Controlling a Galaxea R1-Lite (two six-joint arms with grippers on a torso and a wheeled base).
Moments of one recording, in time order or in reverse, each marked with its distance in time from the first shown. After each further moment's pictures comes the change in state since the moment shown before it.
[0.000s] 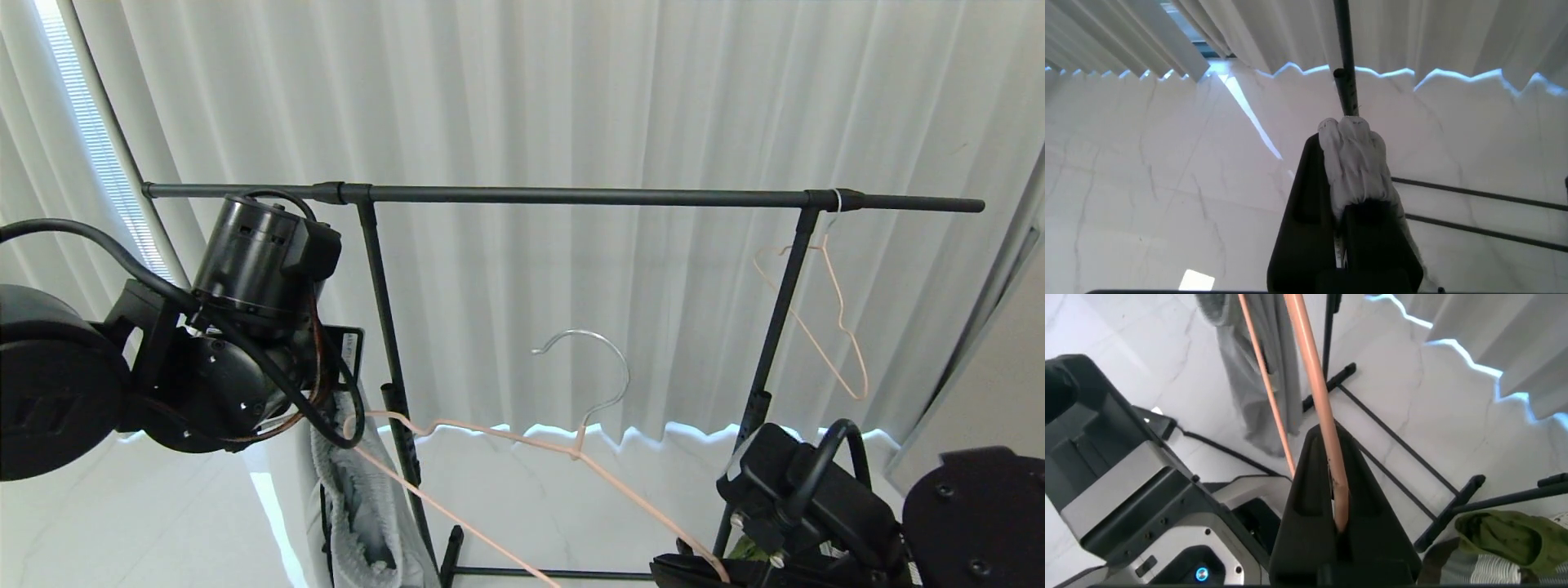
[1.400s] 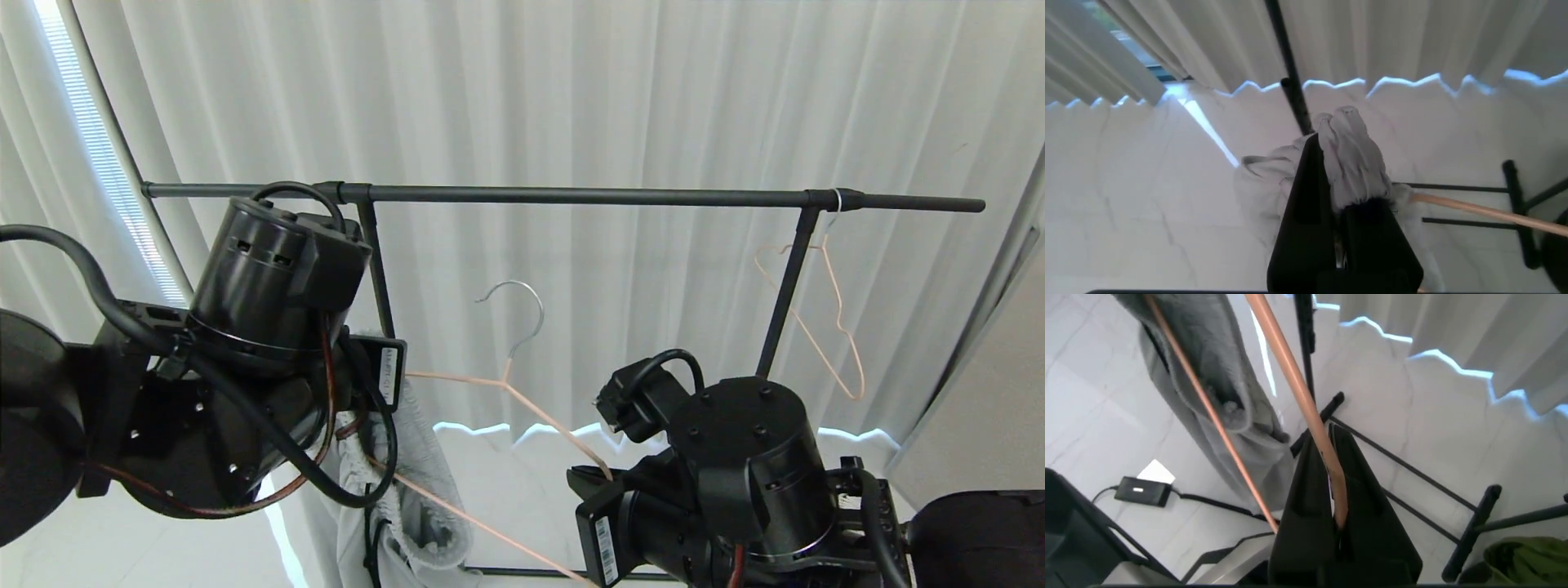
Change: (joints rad) left arm -0.203 -0.050 0.011 0.003 0.005 -0.083; right arm -0.110 0.314 -0.174 -0.220 -0.030 0.063
